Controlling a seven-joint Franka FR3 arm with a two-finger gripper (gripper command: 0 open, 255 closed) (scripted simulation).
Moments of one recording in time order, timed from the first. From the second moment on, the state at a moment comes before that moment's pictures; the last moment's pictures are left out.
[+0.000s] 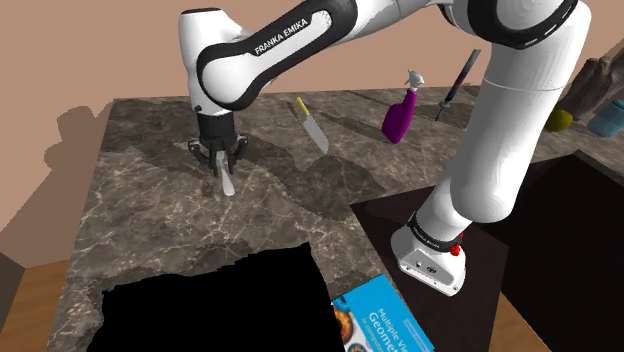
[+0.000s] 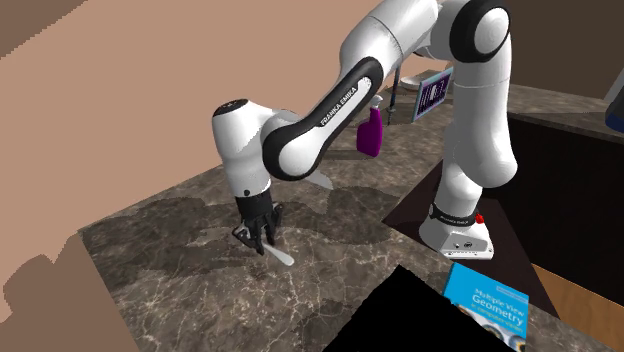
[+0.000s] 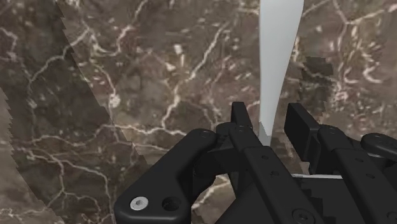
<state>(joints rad) 0.16 0.27 0.36 -1.99 0.04 2.17 0.95</state>
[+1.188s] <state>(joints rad) 0.15 0.16 0.36 -1.87 0.07 1.95 0.95</state>
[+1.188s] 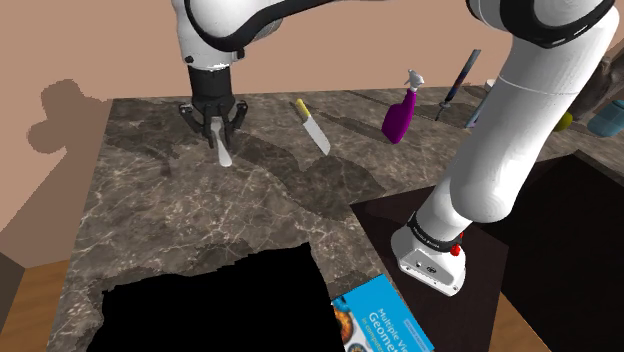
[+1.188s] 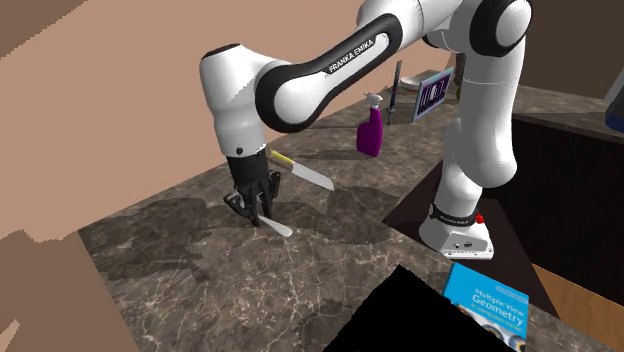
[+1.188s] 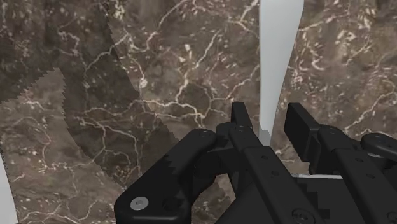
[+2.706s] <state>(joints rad) 0.15 0.12 0.37 -1.61 0.08 1.66 0.97</state>
